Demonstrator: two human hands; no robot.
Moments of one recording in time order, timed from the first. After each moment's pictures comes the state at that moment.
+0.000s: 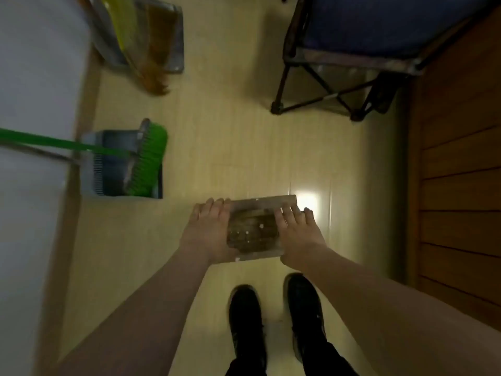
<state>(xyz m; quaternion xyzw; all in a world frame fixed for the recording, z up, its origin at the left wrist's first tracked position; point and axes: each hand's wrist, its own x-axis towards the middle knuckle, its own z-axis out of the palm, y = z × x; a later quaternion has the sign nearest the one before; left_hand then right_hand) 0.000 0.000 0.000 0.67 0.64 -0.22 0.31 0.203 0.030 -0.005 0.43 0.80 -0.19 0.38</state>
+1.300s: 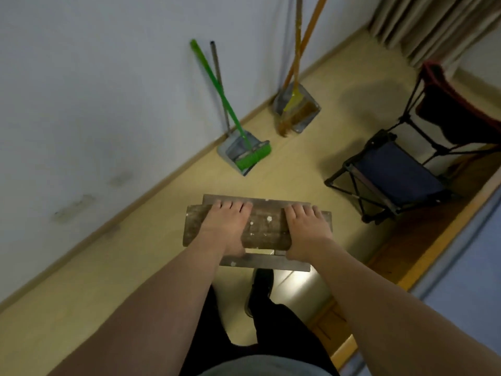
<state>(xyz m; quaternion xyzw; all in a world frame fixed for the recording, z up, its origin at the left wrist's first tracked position) 0.118 -0.210 0.509 0.47 0.83 -0.11 0.26 0.238 -0.061 0.501 0.16 0.94 -0.09 0.28</state>
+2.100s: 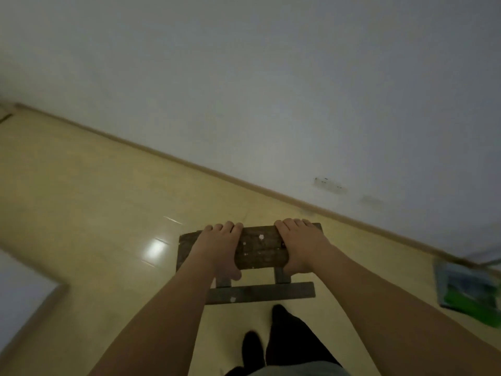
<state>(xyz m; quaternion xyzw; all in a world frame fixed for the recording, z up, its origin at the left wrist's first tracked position) 0.298 -0.884 0.579 -0.07 0.97 0.05 0.22 0.183 -0.705 0.580 -0.47 0.85 0.06 0.23</state>
